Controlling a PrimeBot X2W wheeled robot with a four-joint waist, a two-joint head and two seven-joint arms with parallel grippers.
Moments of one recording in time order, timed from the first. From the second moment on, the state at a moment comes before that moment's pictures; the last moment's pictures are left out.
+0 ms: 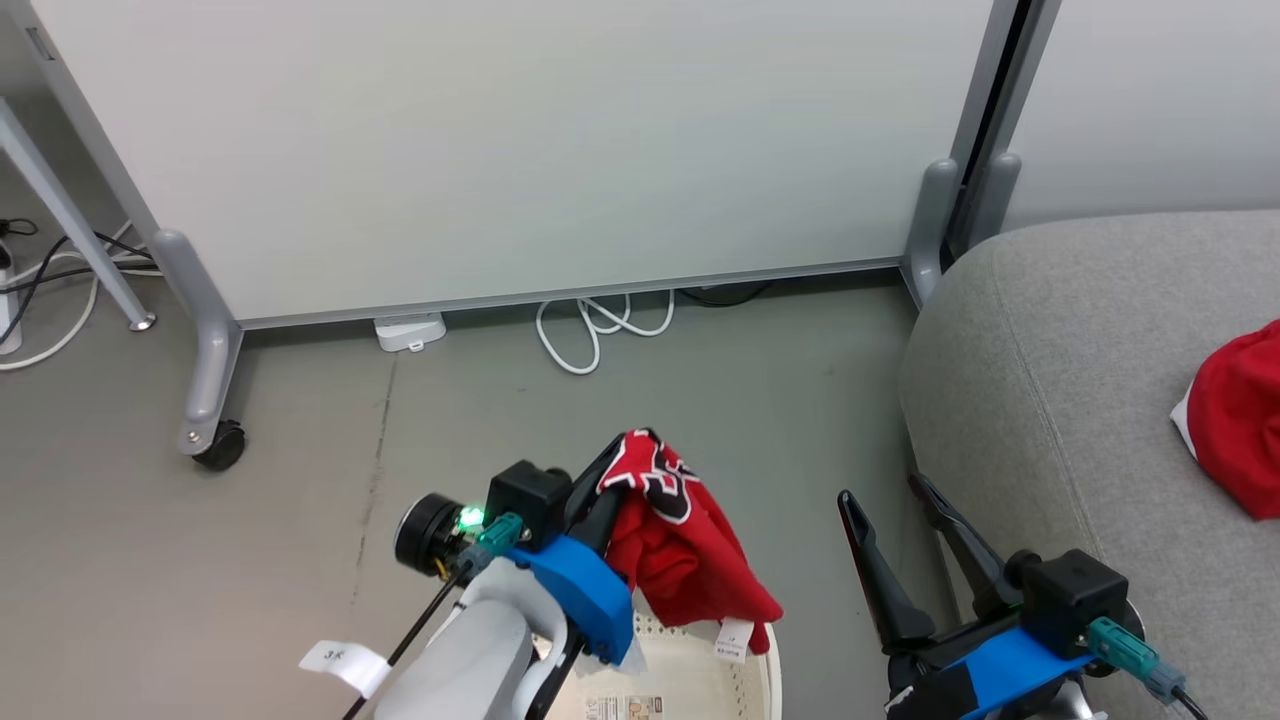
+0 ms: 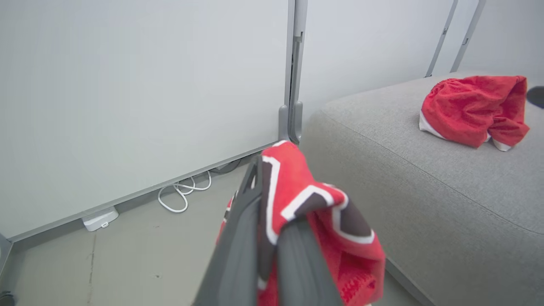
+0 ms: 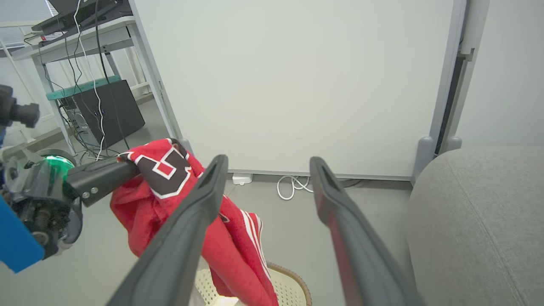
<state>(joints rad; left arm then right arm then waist) -0.46 0.05 -0.66 0.73 -0.41 -0.09 -0.26 -0.01 -0.05 0.18 0.05 0.20 0.13 -0.09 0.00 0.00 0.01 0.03</state>
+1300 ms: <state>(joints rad) -0.77 0.05 -1.09 0.63 -0.86 0.08 -0.25 0.00 -0.05 0.20 0.09 0.21 0.13 -0.07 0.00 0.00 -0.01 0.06</state>
